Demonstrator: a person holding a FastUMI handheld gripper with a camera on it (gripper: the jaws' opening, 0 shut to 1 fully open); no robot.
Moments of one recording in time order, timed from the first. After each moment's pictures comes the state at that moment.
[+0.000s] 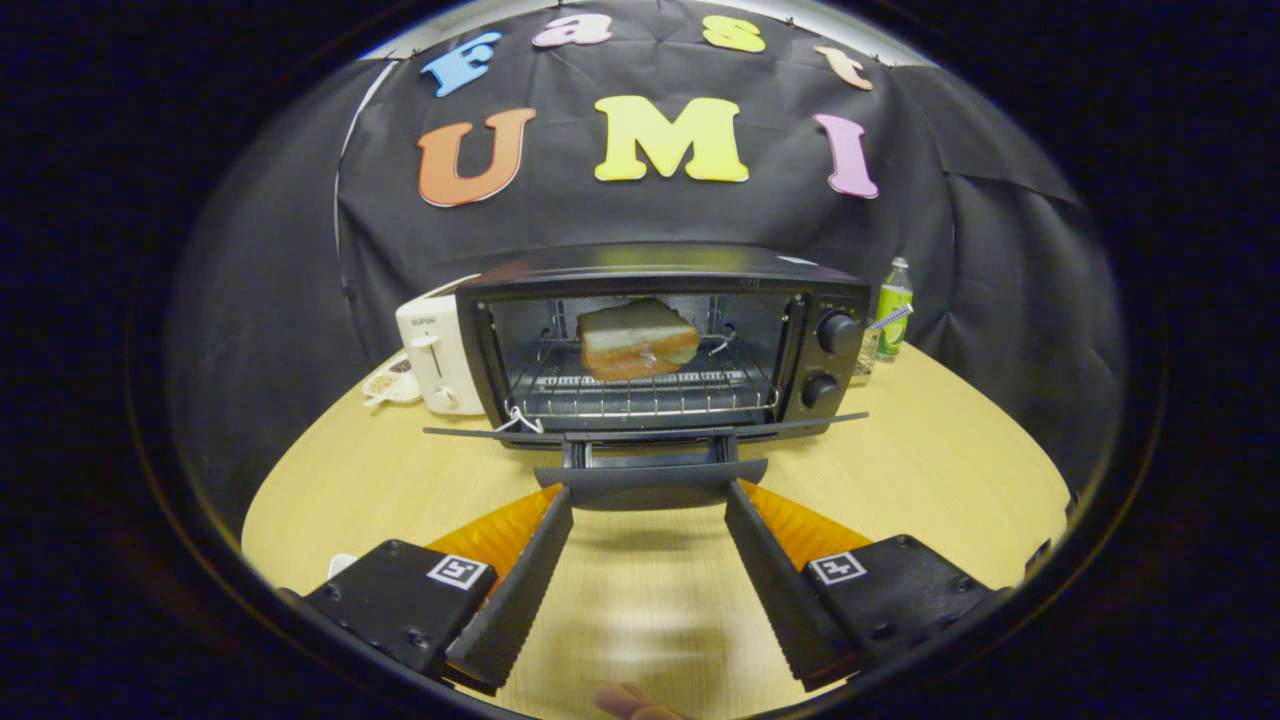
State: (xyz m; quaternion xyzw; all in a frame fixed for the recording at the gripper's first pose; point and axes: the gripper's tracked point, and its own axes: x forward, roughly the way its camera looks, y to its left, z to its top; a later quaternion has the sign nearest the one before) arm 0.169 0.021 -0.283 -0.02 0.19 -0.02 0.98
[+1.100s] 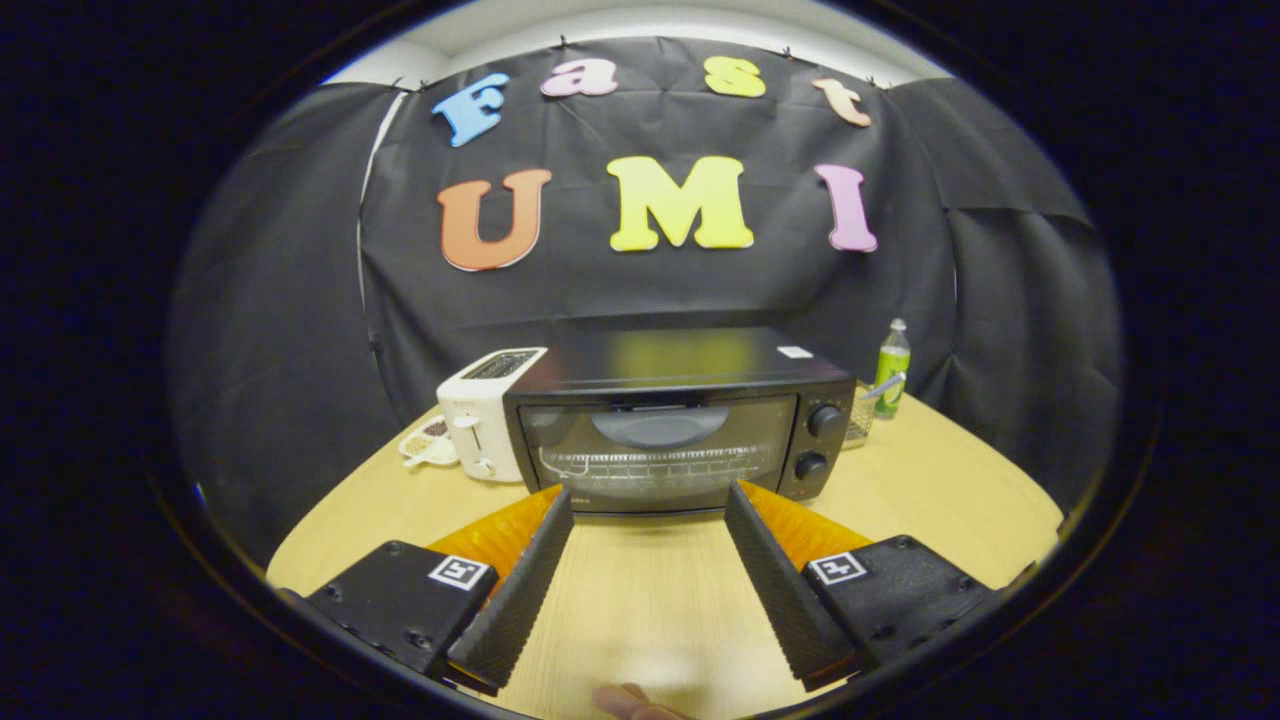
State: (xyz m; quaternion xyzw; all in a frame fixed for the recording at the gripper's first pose) arm 0.140 0.036 -0.194 -0.02 0.10 0.00 0.99
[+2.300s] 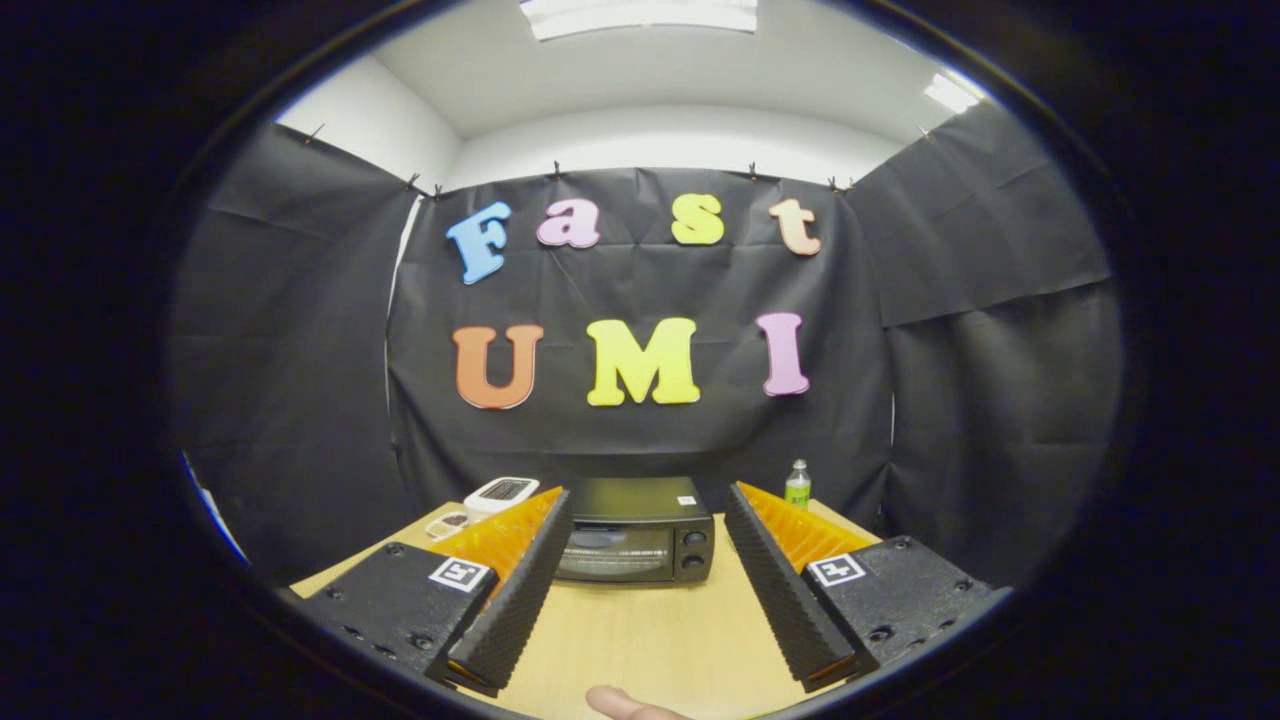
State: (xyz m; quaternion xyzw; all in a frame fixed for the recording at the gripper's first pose) arm -0.047 -0.053 -0.025 -0.02 -0.07 0.00 1.00
